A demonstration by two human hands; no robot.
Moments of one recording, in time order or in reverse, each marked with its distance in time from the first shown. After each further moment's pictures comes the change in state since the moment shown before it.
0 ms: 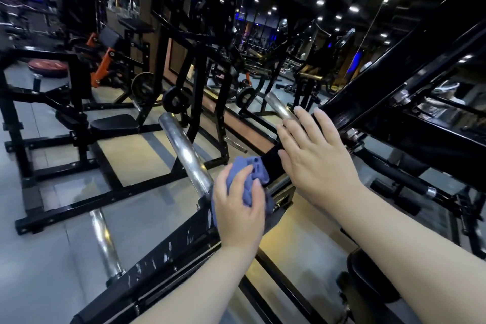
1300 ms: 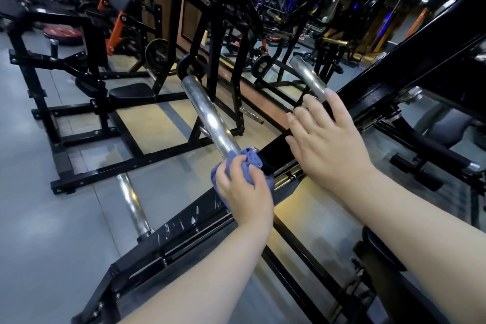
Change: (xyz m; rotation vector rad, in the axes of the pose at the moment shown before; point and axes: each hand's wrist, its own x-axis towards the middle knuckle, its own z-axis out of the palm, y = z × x) left_hand -0.015 -0.035 -0.022 0.091 0.141 -0.371; right_hand 0.000 -0.052 0.004 -0.016 -0.151 -0.074
